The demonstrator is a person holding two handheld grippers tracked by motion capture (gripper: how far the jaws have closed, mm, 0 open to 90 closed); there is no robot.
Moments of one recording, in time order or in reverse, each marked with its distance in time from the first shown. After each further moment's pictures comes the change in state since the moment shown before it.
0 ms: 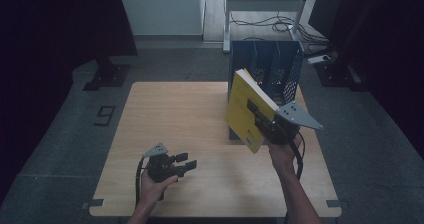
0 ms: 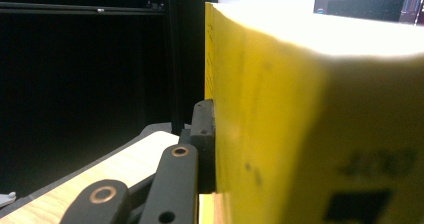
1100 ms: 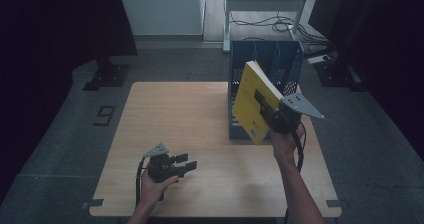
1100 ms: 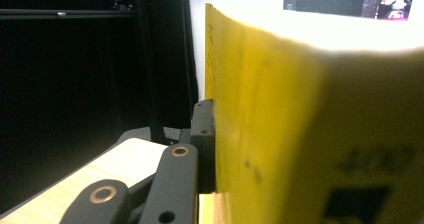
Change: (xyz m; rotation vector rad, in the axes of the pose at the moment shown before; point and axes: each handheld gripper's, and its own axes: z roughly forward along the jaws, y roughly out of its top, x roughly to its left) left arm 0.003 -0.002 0.002 0.016 0.001 -0.008; right arm -0.026 -0.001 0.019 0.002 -0.103 0.039
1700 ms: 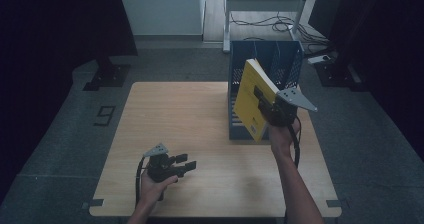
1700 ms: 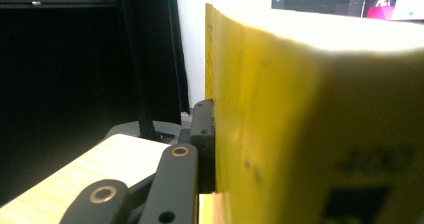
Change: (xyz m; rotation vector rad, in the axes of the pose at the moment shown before) left arm 0.002 -0.001 -0.001 0.005 0.000 -0.008; right arm -0.008 -0.006 0.022 0.035 -0.045 0.009
